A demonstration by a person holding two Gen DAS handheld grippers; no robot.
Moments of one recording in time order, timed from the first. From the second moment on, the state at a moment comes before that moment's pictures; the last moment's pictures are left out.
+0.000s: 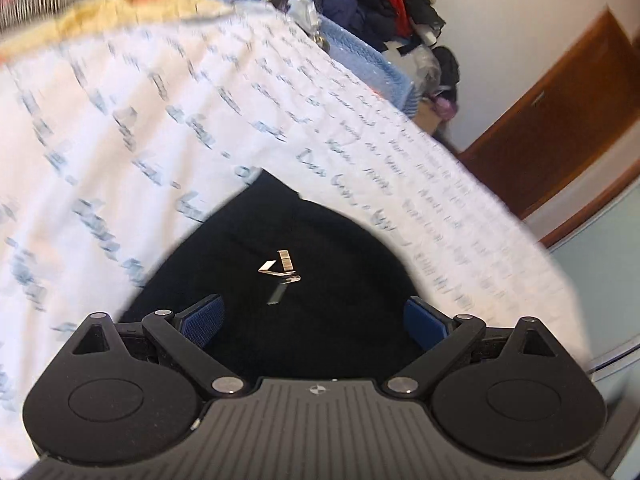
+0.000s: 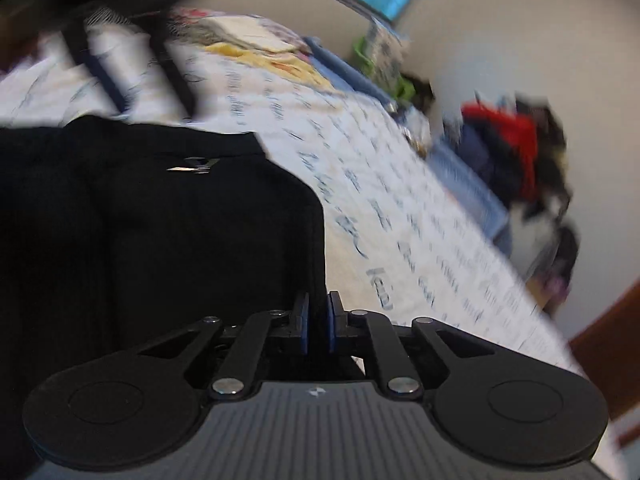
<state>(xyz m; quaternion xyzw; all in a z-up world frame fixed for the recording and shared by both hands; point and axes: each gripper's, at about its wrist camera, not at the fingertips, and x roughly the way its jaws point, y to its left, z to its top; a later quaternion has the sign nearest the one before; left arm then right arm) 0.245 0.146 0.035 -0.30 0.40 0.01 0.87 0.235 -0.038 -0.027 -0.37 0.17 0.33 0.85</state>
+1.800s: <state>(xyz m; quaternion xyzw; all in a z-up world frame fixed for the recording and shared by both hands) 0.242 0.171 -0.008 -0.49 0.39 -0.04 0.77 0.093 -0.026 -0.048 -0.49 0.02 0.34 0.80</state>
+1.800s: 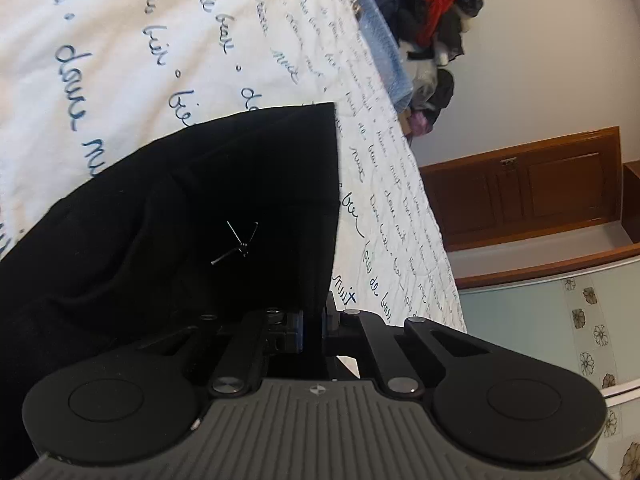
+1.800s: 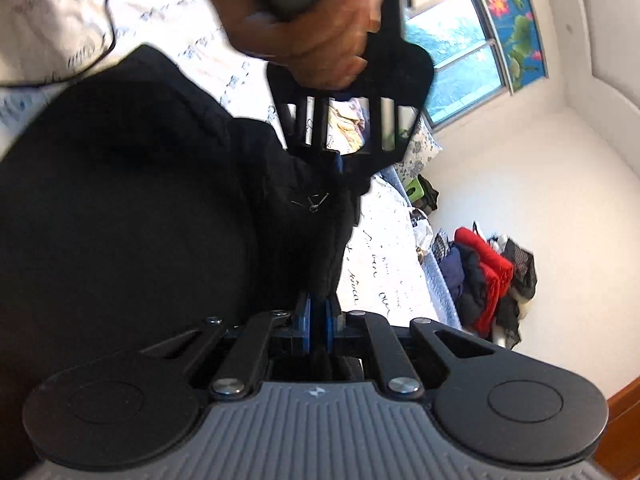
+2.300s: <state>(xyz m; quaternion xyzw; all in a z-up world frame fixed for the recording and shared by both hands) 0.177 0.160 0.005 -0.48 0.32 -0.06 0.82 0.127 -0.087 -0.041 -0.42 0.12 0.19 0.88</state>
